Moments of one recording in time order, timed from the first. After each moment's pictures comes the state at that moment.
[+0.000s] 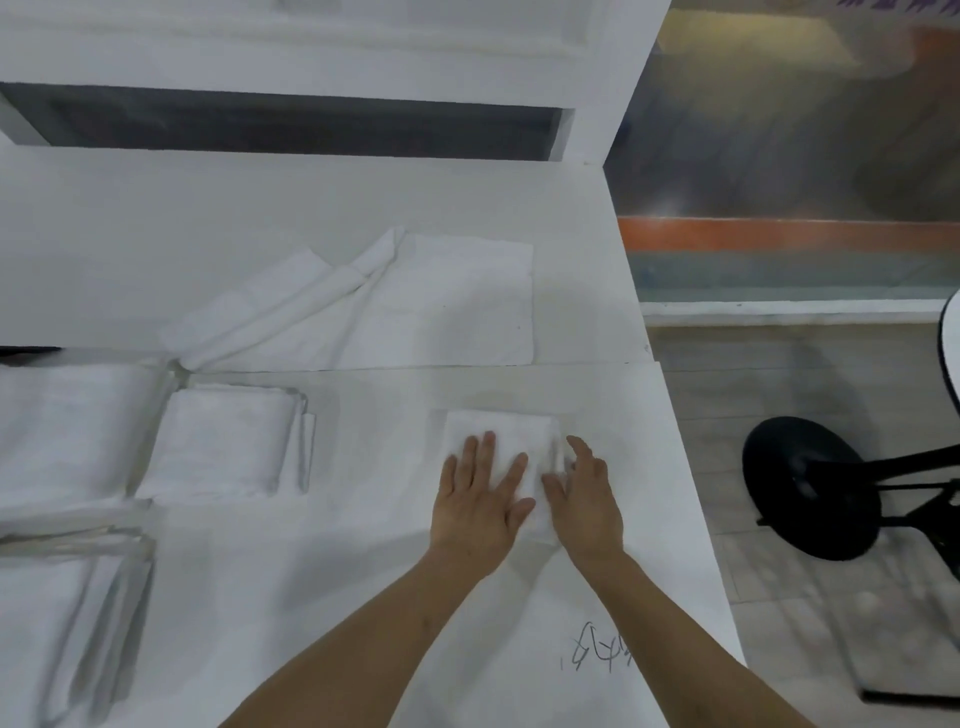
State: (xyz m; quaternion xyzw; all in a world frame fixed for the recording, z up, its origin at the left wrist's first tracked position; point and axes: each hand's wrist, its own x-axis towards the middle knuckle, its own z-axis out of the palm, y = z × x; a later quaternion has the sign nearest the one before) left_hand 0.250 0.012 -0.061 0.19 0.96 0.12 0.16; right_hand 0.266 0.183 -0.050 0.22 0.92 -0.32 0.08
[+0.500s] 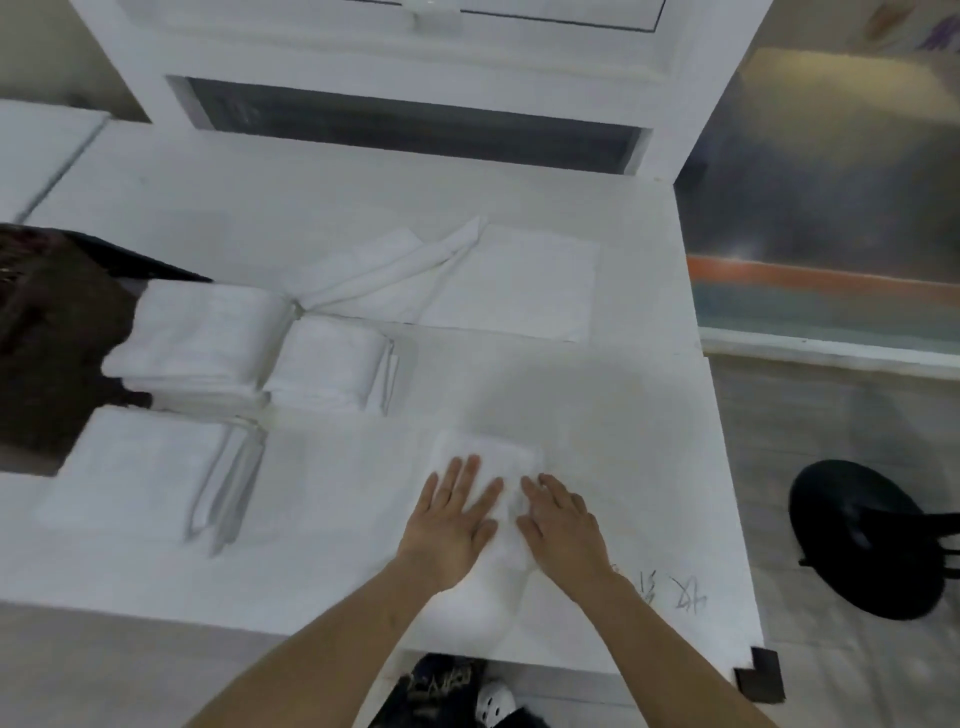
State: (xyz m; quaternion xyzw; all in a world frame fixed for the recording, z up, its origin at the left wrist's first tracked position) left_hand 0.371 -0.090 -0.057 0.17 0.97 0.09 0.17; right_hand 0.366 0.119 -0.042 -0.04 0.96 -0.15 0.22
